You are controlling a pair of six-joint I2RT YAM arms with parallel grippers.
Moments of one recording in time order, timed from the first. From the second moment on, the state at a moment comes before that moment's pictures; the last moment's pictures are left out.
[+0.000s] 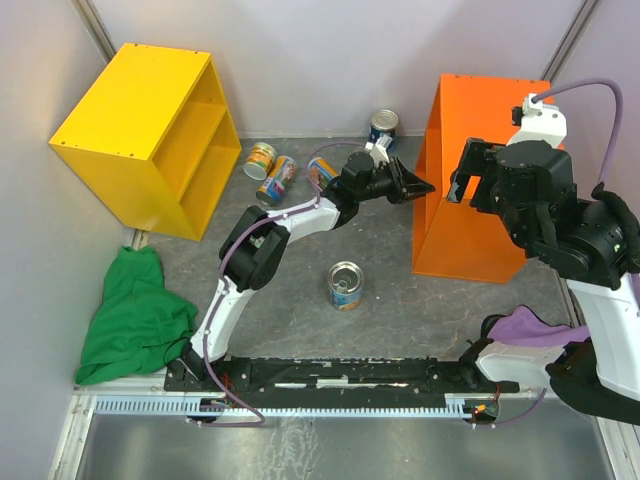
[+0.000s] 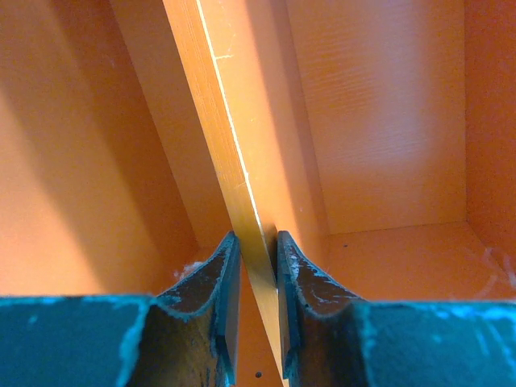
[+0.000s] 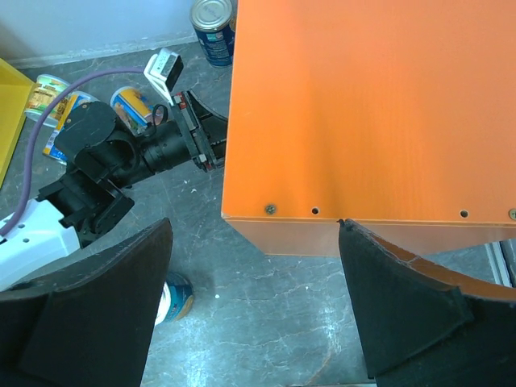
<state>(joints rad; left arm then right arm) -0.76 2.31 1.75 0.49 0.48 -1.19 0.69 1.19 1.99 -1.31 0.67 0.48</state>
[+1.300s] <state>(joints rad) -0.91 2.43 1.89 0.54 0.27 -1.30 0.69 1.29 2.00 -1.22 0.65 0.42</state>
